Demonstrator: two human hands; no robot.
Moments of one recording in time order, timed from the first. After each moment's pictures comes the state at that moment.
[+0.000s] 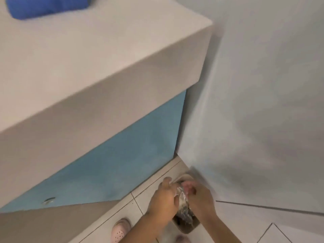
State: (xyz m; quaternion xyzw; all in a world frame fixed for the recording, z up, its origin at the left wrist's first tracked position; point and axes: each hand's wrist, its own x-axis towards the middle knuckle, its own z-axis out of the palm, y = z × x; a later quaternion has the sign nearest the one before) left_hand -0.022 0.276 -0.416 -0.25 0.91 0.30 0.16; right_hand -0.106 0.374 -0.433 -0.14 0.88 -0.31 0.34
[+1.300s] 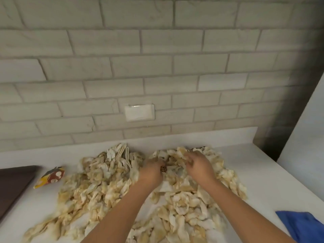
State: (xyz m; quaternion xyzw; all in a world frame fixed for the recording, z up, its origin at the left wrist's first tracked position) left_hand 0.248 -0.265 0.015 -0.51 0.84 0.11 -0.11; right_hand 0.070 -0.210 0.019 -0.60 0.74 -0.29 0.07
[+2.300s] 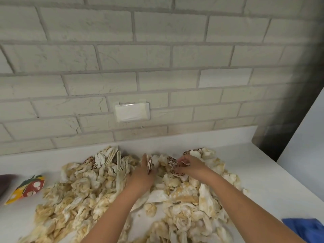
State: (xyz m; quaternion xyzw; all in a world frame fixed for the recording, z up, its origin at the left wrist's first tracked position) left_hand 0.259 -0.306 0.004 -0.56 0.75 0.32 -0.15; right_hand 0.046 -0.271 -0.001 -0.52 0.71 -0.30 0.36
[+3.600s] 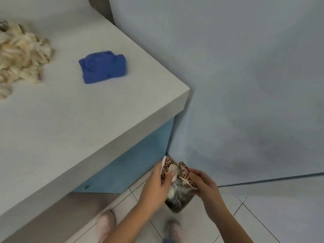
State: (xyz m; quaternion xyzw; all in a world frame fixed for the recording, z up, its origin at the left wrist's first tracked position) left_hand 0.021 0.266 -0.191 -0.35 0.74 0.57 -0.02; right_hand -0.075 0.400 -0.196 0.03 0.69 -0.61 0.39
